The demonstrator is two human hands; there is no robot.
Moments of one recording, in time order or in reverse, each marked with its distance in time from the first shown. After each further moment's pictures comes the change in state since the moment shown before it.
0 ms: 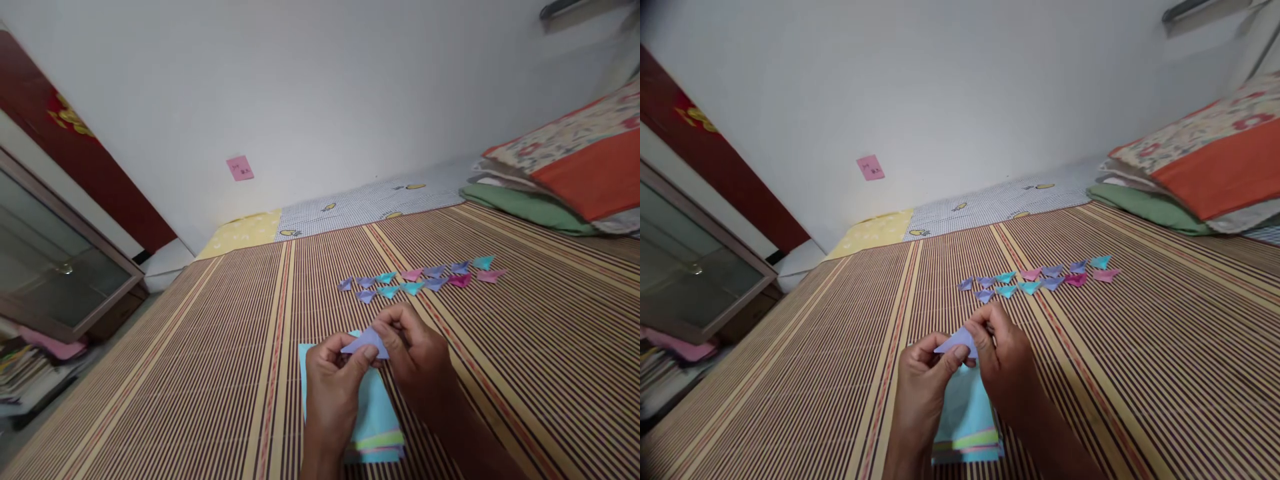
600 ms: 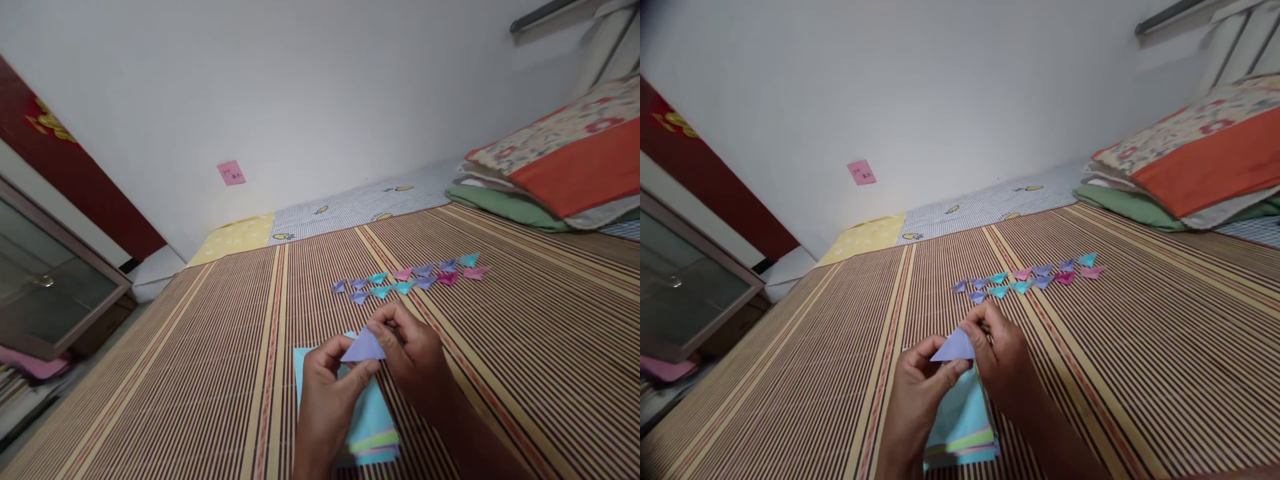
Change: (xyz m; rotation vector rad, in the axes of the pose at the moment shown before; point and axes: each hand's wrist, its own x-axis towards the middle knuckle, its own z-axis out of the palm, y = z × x) left_hand -0.002 0.002 -0.007 -0.006 -0.119 -0.068; right_hand 0.007 -0.004 -0.009 0.010 -0.067 0.032
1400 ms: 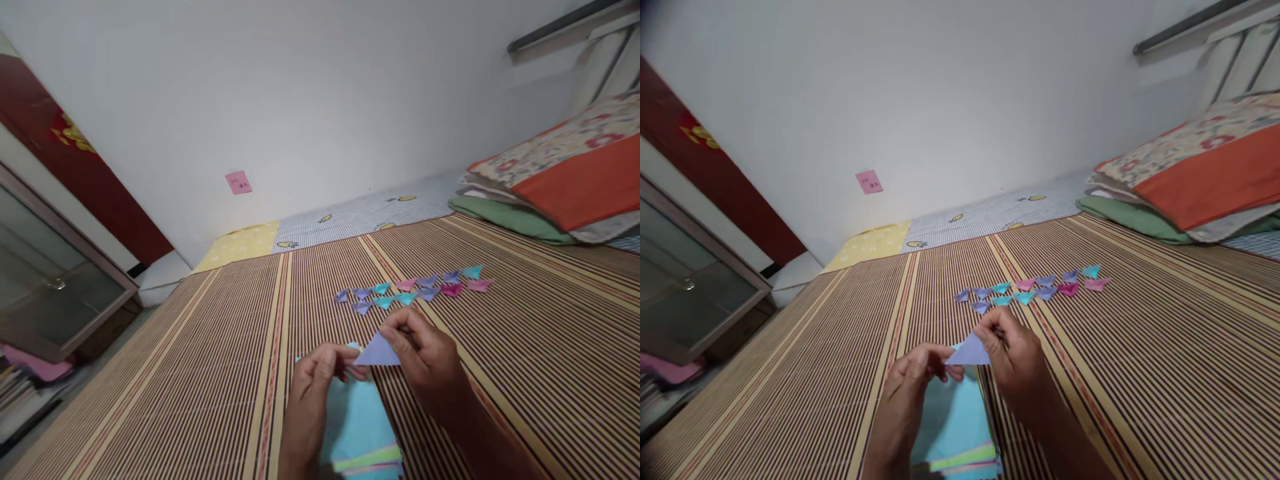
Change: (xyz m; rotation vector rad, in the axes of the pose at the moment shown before) left_hand 0.003 -0.002 -0.017 0.028 -0.075 0.151; right_hand 0.003 0.003 -0.011 0.041 0.004 0.050
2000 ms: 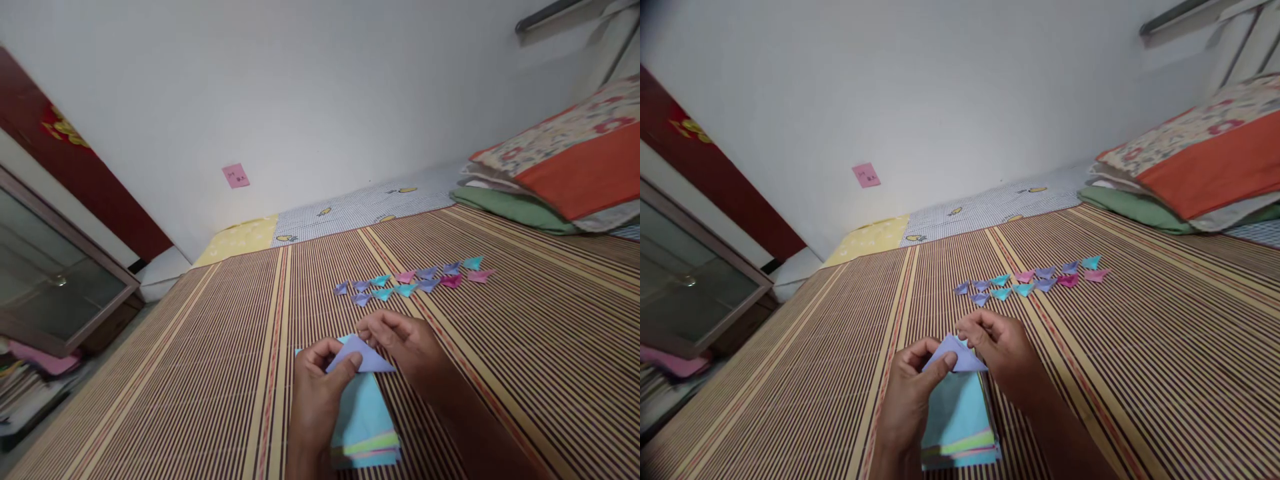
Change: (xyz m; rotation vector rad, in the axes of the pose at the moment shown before) left_hand -0.001 -0.003 0.006 0.002 0.139 -0.135; right_hand 0.001 0.000 0.008 0.381 -0.250 0.311
